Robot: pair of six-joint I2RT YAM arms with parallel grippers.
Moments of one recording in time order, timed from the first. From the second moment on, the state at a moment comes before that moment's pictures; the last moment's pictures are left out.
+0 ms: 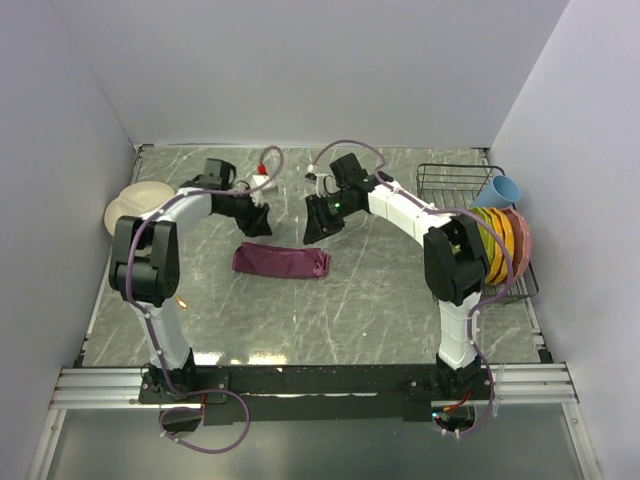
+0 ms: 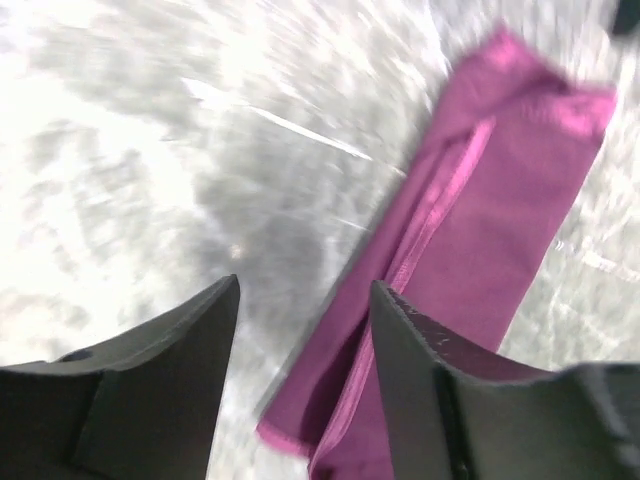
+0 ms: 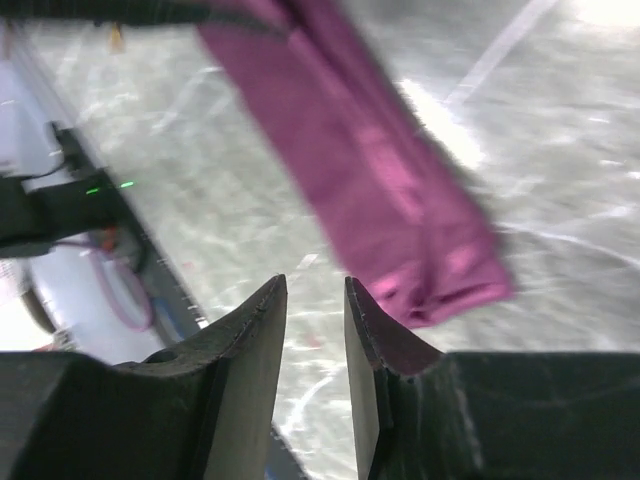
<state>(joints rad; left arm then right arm) -0.18 1.92 1.34 -0.50 0.77 0.77 0.52 2.01 1.62 -0.65 -0.67 0.17</state>
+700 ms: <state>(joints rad) -0.07 1.71 1.04 -0.34 1.03 0.06 0.63 2.20 1.60 -0.55 -0.58 0.19</state>
